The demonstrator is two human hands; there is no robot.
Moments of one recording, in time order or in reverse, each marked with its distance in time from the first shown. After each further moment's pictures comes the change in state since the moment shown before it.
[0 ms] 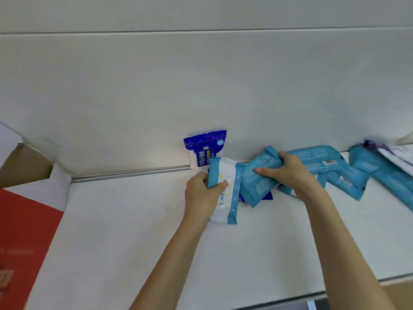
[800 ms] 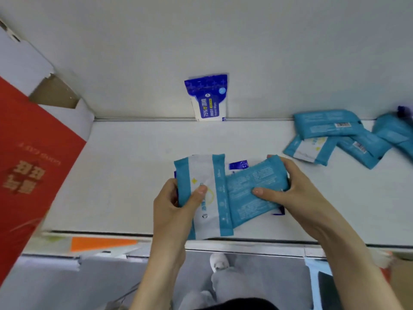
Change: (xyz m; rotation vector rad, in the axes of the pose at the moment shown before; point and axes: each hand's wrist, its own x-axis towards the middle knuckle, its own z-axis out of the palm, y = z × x) left_hand -0.153 -0.055 0.002 -0.348 0.311 0.048; right_hand -0.122 0.069 0.004 0.559 -0.347 -0.070
